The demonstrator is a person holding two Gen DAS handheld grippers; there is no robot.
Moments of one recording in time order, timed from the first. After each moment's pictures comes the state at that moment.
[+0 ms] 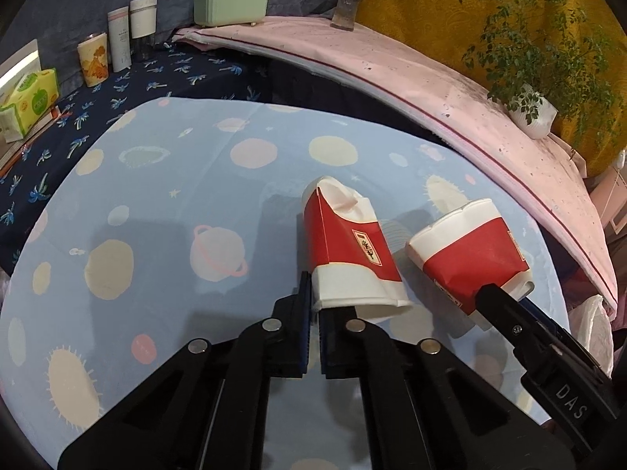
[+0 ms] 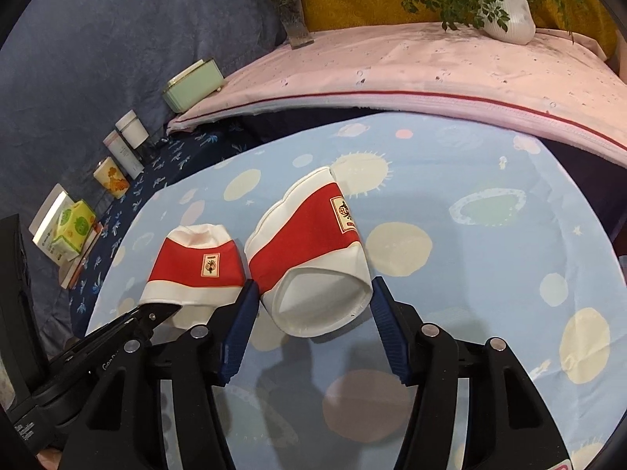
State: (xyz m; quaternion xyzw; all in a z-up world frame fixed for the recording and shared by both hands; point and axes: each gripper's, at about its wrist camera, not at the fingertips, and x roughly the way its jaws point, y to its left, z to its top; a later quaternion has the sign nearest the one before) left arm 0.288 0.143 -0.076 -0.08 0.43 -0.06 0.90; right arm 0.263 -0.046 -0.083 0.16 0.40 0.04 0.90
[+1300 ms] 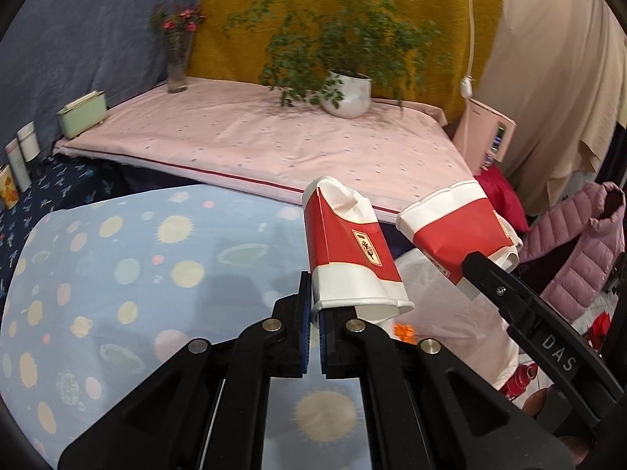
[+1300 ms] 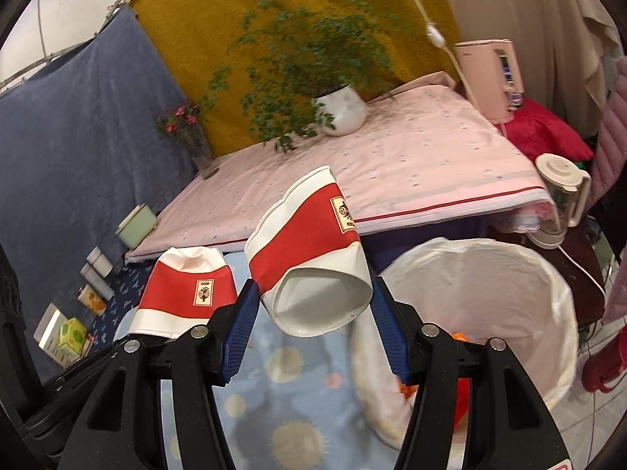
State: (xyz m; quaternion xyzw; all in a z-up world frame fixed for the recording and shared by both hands) left arm 0.154 -0.110 0.039 0.02 0.36 -0.24 0.90; right arm 0.080 -0.281 0.022 0.25 0.26 -0.11 0.93
